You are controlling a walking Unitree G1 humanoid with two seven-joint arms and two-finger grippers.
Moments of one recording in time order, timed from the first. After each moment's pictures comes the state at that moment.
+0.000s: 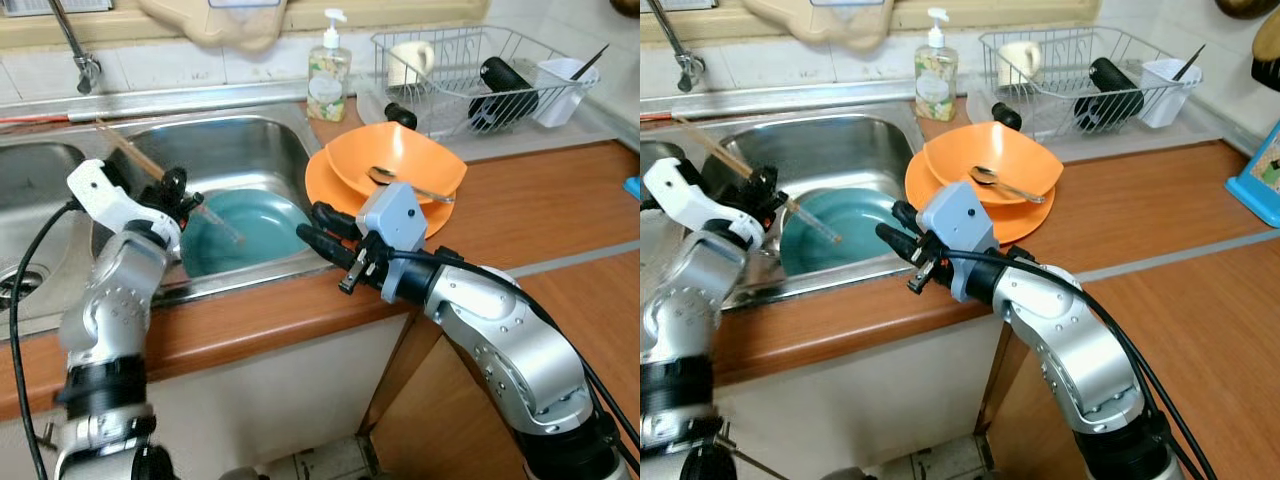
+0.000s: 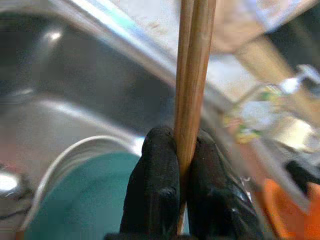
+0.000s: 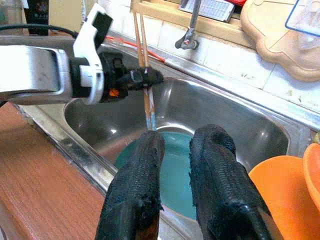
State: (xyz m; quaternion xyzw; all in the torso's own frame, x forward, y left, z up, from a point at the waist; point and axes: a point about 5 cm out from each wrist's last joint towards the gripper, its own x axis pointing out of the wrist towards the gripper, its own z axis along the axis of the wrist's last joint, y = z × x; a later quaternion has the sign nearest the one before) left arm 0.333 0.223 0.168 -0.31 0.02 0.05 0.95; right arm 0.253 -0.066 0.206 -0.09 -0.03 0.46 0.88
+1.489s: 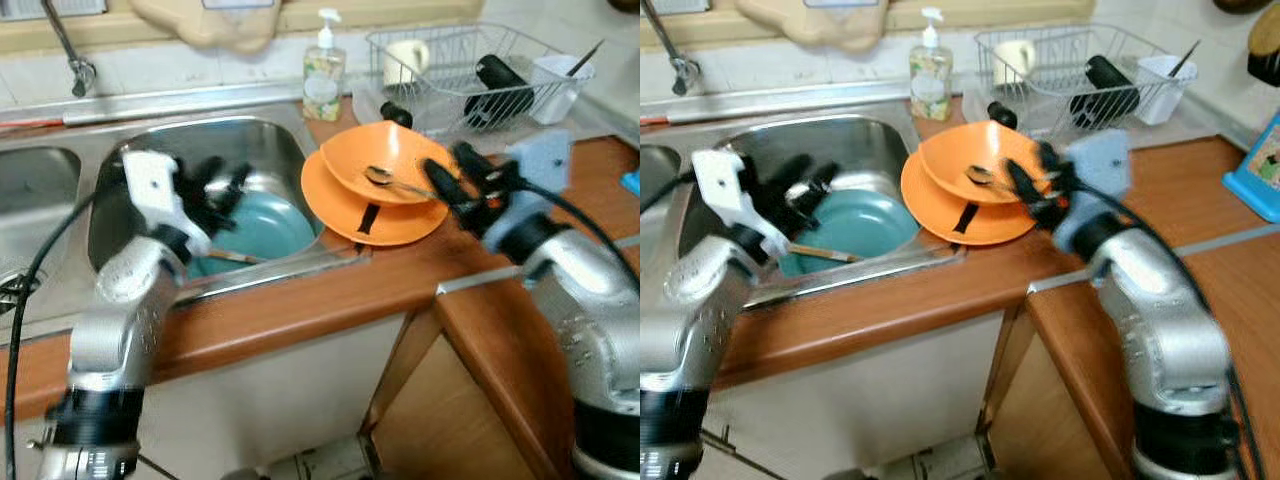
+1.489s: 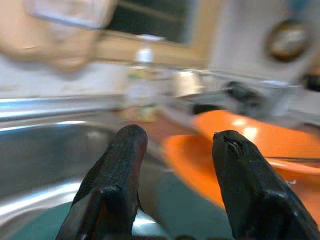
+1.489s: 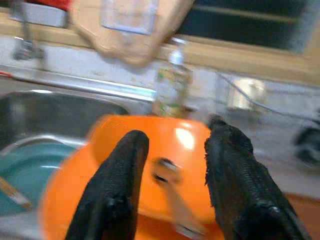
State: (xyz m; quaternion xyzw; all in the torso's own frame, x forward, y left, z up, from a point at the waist) left arm 0.299 0.167 0.193 -0.06 -0.08 -0.23 0.97; right arm 0.284 -0.177 0.227 -0.04 -0.04 0.20 0.98
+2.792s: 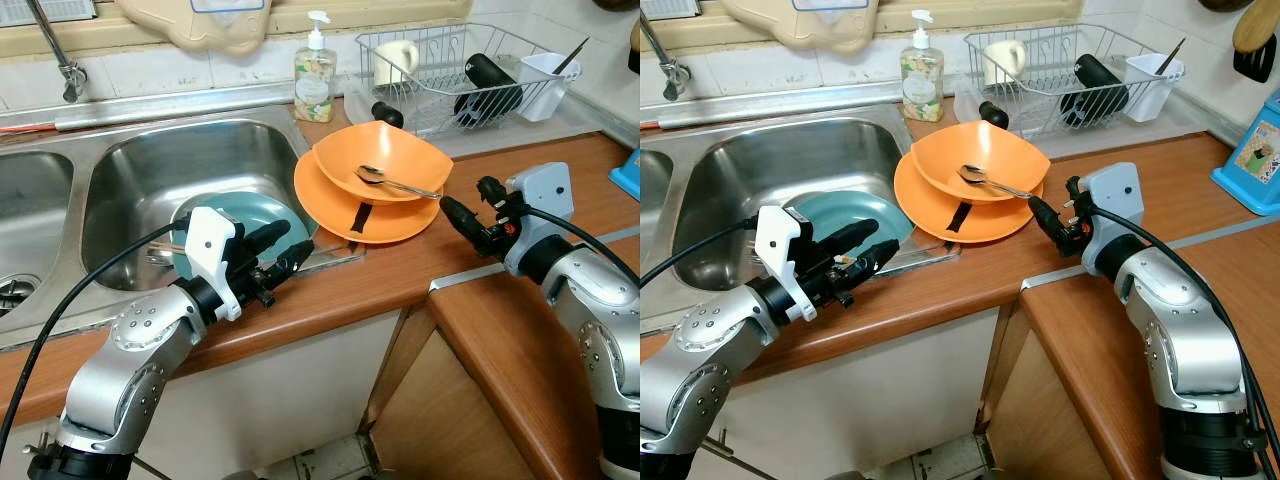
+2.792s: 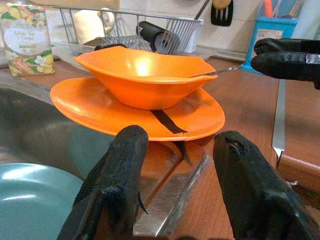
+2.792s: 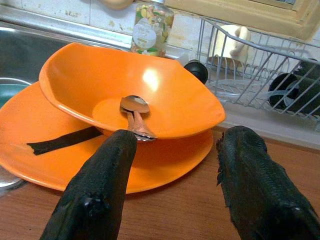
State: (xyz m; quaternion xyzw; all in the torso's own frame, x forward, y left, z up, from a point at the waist) left arm 0.257 0.137 0.167 -0.02 0.01 -0.37 0.93; right arm 0.287 -0.198 0.195 -0.09 0.03 0.19 0.98
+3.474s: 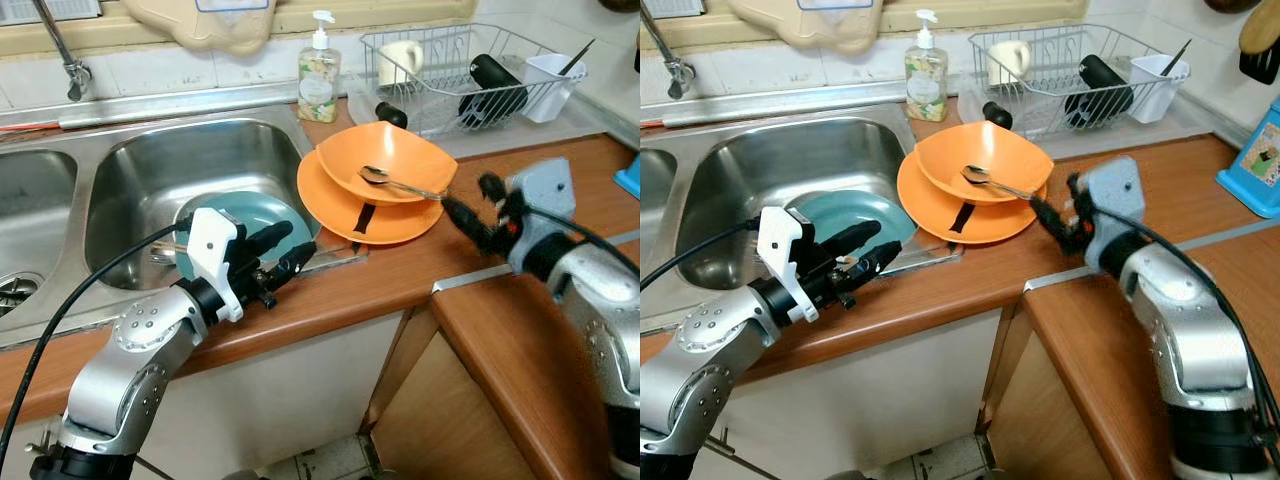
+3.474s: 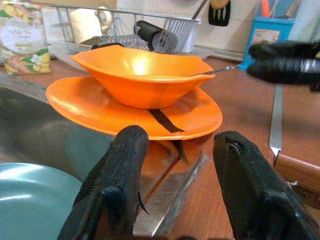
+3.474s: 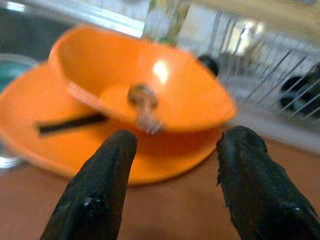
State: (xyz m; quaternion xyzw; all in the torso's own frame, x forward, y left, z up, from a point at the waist) left arm 0.256 0.135 0.166 -0.02 0.01 -0.38 0.93; right arm 0.285 -0.200 0.189 -0.13 0.05 0.21 0.97
